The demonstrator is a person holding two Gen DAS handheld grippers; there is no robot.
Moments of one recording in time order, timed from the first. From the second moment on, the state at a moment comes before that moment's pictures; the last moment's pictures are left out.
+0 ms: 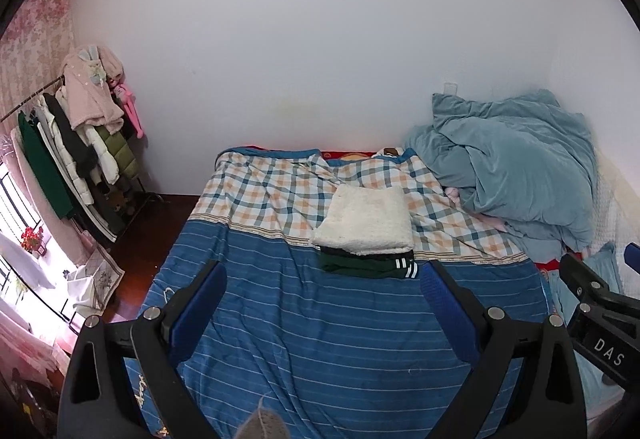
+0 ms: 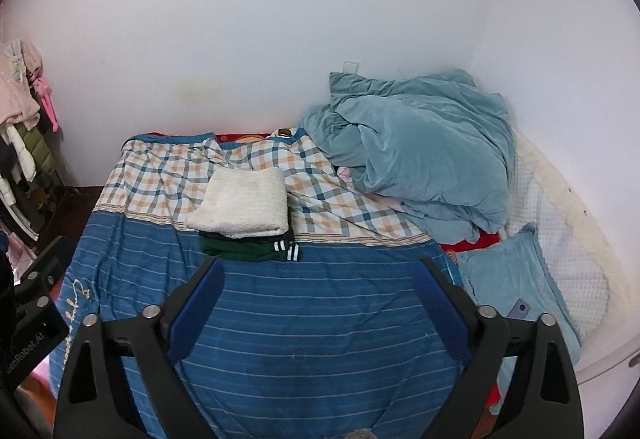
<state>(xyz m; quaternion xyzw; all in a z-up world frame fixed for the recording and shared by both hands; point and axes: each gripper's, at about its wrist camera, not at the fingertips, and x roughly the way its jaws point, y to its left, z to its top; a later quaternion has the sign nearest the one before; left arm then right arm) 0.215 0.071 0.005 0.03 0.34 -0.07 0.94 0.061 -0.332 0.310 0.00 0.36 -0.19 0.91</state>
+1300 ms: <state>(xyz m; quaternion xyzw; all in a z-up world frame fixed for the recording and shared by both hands) 0.194 0.069 0.022 0.03 0.33 -0.06 0.94 0.052 -0.346 0.318 0.00 0.35 -0.18 0.92</state>
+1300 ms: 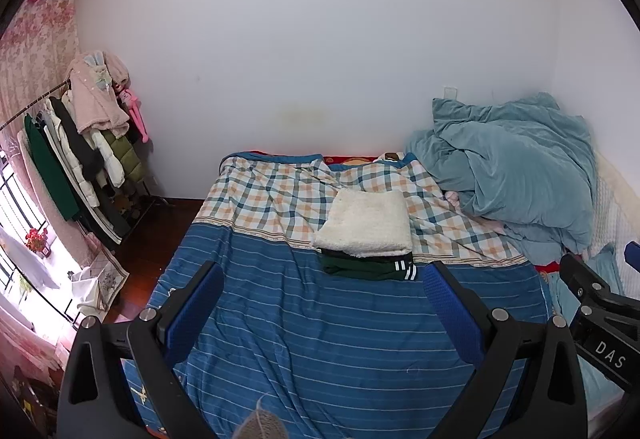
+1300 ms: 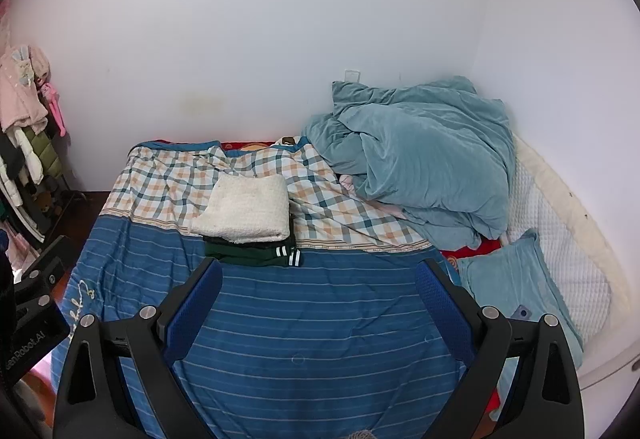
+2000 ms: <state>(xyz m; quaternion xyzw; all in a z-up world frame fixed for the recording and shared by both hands) 0.190 0.064 0.022 0.03 0.33 -0.06 0.94 0.054 -0.341 0.319 0.00 0.35 -0.17 0.92</state>
